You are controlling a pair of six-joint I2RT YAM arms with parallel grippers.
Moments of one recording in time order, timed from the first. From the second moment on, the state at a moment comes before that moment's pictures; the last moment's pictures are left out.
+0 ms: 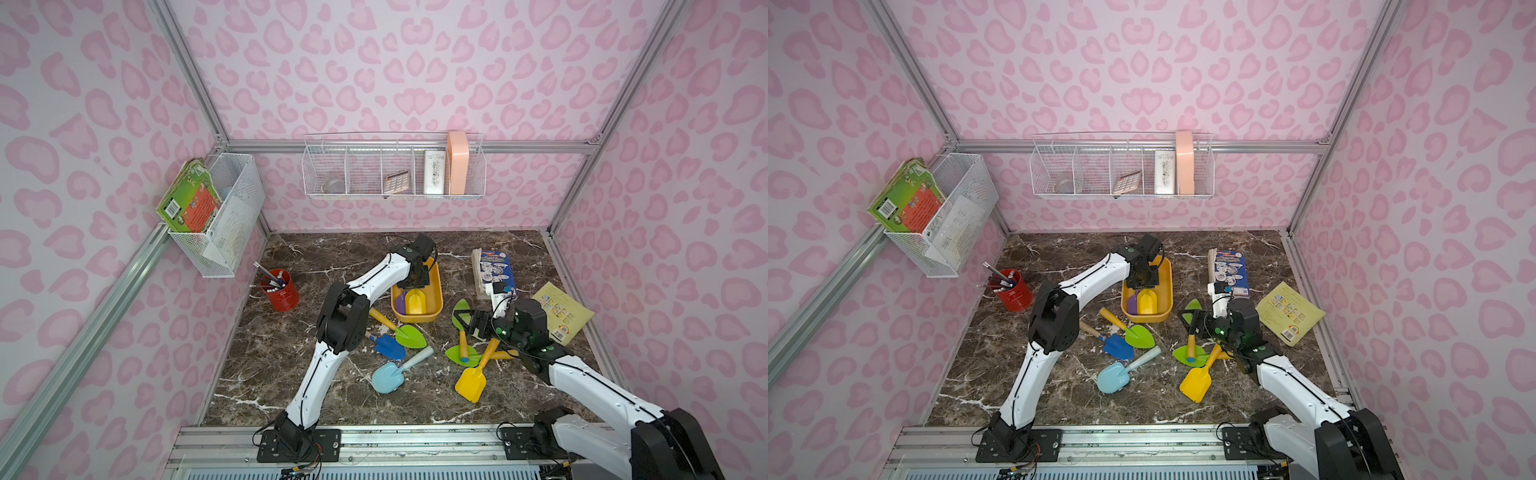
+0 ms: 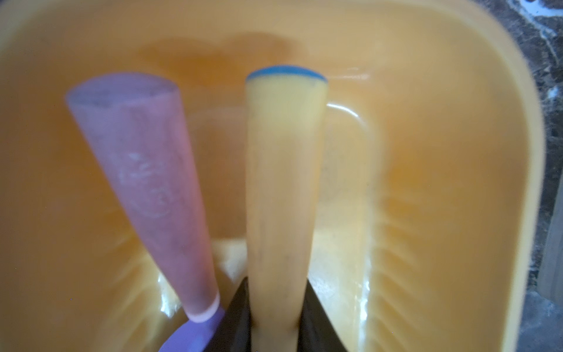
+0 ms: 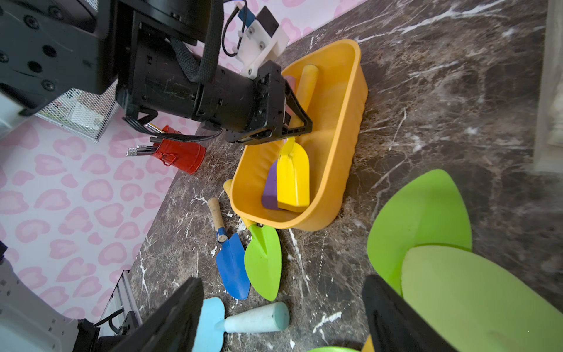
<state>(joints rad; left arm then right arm) -0.61 2.41 2.14 -0.91 -0.09 -0.67 0.37 1.06 0.42 0.22 -0.46 0.55</state>
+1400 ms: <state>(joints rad) -0.72 1.53 1.31 -0.77 0.07 -0.55 0.47 1.05 0.56 -0.05 -0.30 0.37</state>
